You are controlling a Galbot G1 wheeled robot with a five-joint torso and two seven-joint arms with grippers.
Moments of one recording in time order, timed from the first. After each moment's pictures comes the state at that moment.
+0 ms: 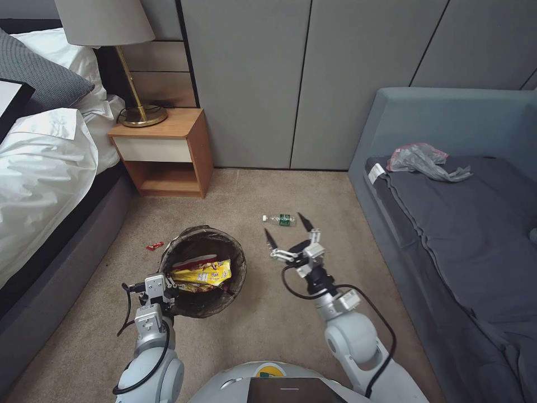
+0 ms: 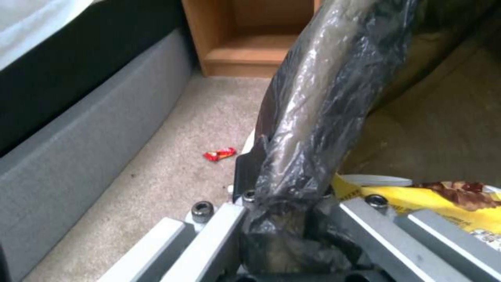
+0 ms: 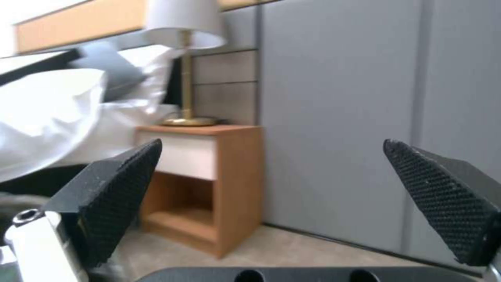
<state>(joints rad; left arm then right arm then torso) 1.76 -1.49 -0.53 -2.23 -0.07 0.28 -0.40 -1.49 1.32 0.29 2.05 0.15 0.34 -0.11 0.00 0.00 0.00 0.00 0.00</state>
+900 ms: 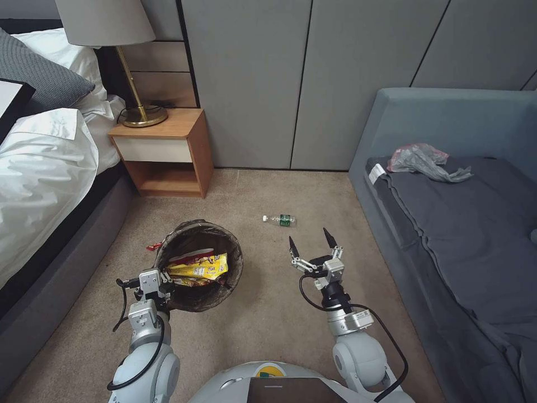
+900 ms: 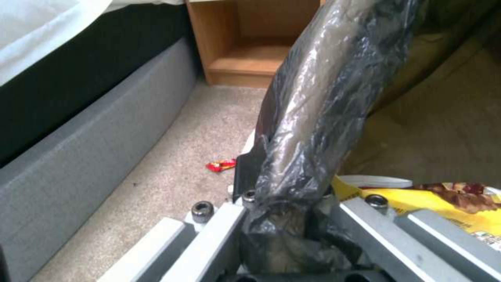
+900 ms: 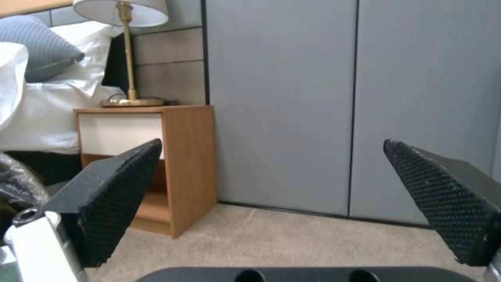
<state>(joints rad) 1.75 -1.49 -0.54 -2.25 -0.09 0.28 -0.40 -1.57 1.41 0.37 1.98 0.11 0.43 -0.10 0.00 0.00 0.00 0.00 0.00</state>
